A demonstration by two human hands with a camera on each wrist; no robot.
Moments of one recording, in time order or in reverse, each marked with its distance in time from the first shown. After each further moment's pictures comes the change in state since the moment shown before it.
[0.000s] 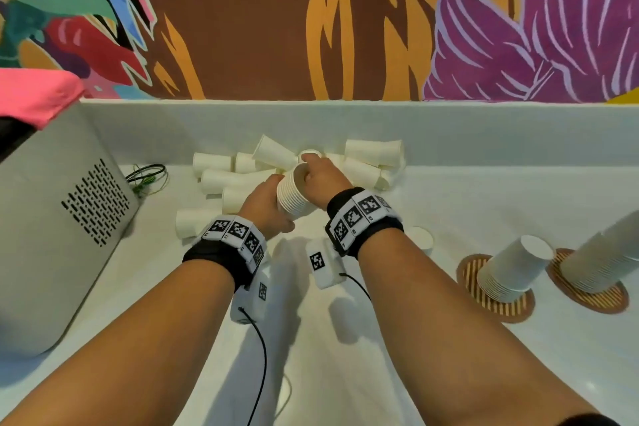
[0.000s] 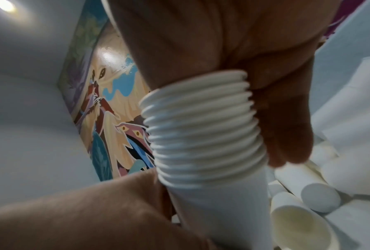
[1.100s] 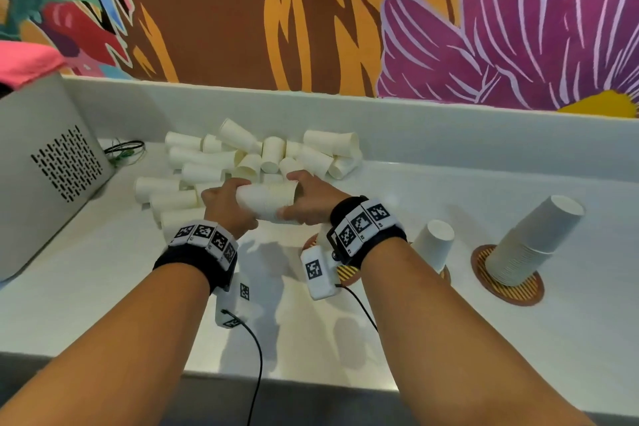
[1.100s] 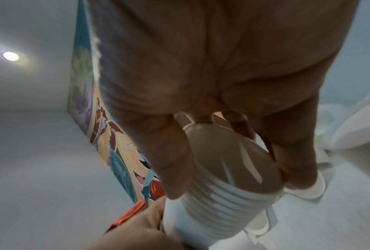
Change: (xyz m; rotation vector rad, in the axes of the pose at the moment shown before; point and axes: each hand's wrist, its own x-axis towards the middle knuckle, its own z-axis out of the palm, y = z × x) left_hand -0.067 0.058 0.088 -0.182 0.257 -0.307; right_hand -0.093 0.113 -0.070 0.152 -0.344 -0.013
